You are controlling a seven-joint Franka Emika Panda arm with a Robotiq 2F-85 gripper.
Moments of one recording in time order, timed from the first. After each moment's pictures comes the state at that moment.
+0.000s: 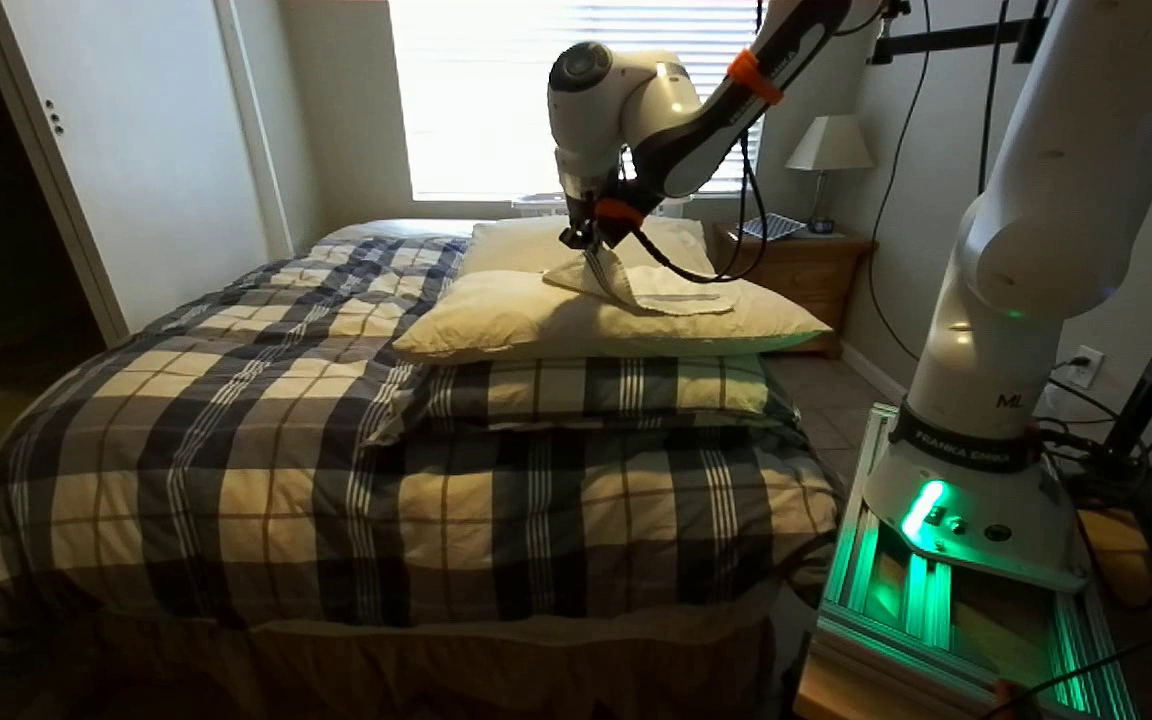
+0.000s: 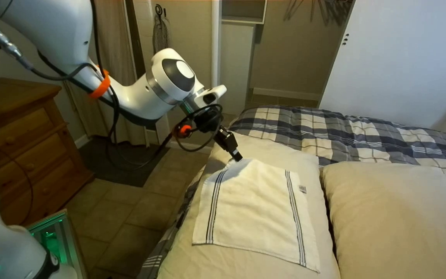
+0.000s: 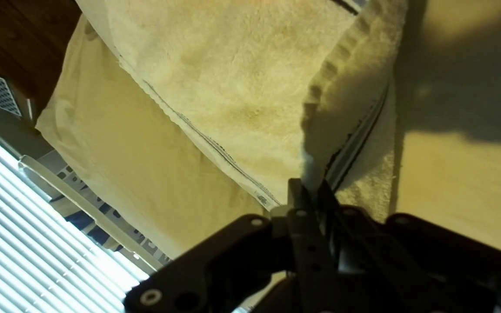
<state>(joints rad) 0.02 -0.06 0.01 -2.37 -1.08 2.35 1.02</state>
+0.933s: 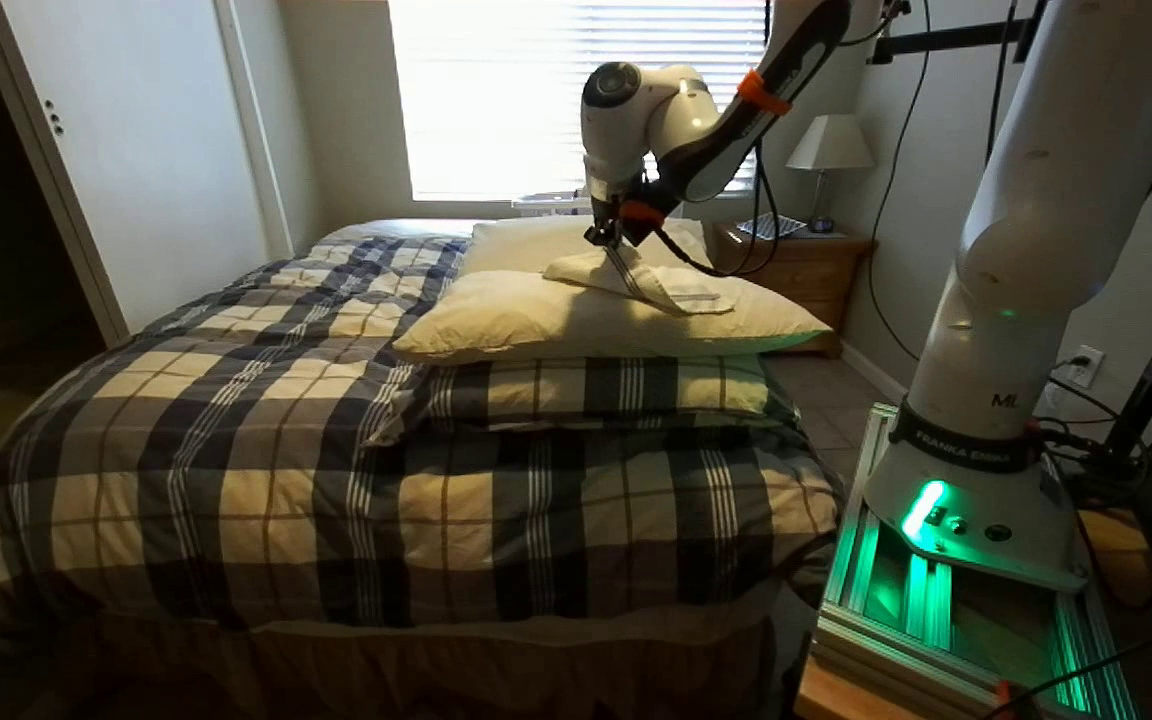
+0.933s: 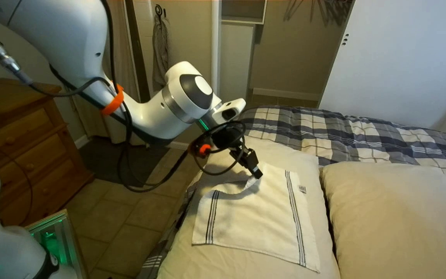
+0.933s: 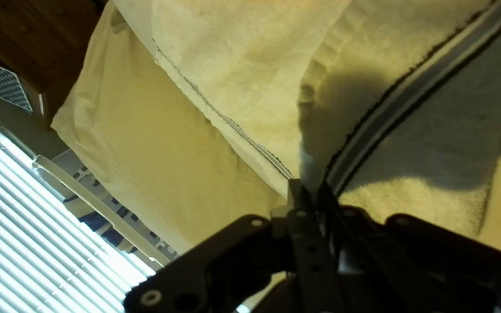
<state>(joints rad) -0.07 -0.03 -0.09 -2.37 -1.22 2.48 1.01</state>
